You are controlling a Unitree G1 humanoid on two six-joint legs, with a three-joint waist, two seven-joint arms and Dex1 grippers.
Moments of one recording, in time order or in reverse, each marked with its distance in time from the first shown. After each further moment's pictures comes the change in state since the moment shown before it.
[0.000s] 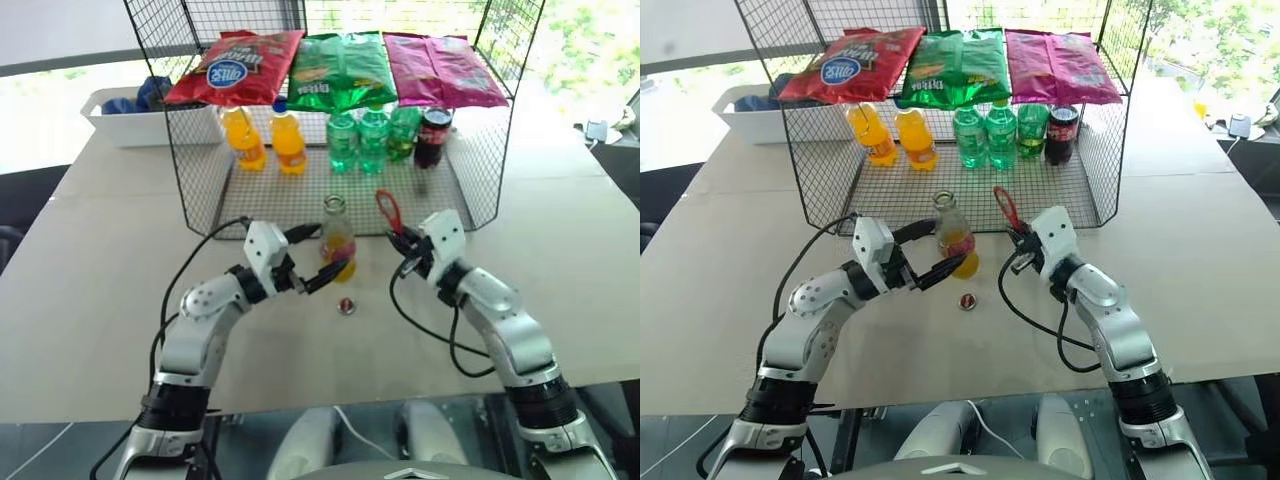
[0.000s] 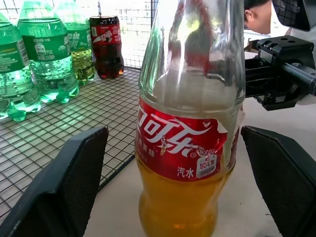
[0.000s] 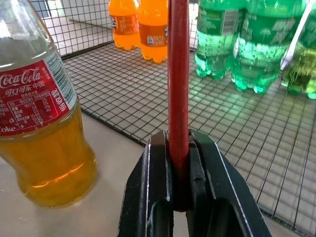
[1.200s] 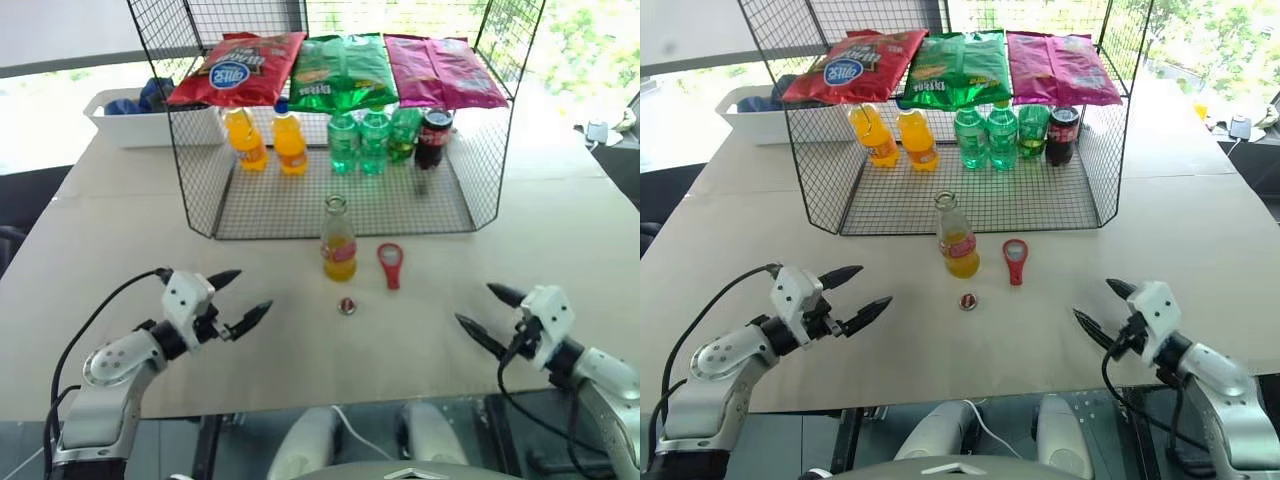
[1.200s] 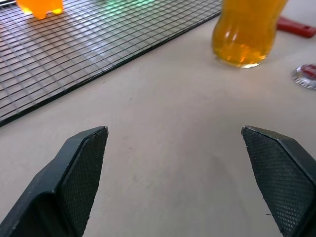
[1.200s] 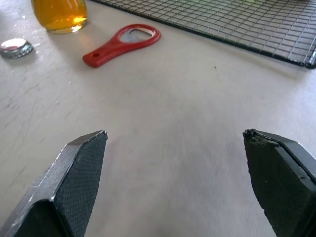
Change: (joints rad) left arm 0.364 0.190 0.244 -0.042 0.041 -0.019 0.043; right arm 0.526 -0.305 -0.318 -0.006 0.093 -0.377 0.345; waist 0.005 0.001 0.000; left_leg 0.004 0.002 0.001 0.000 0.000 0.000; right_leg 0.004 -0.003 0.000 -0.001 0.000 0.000
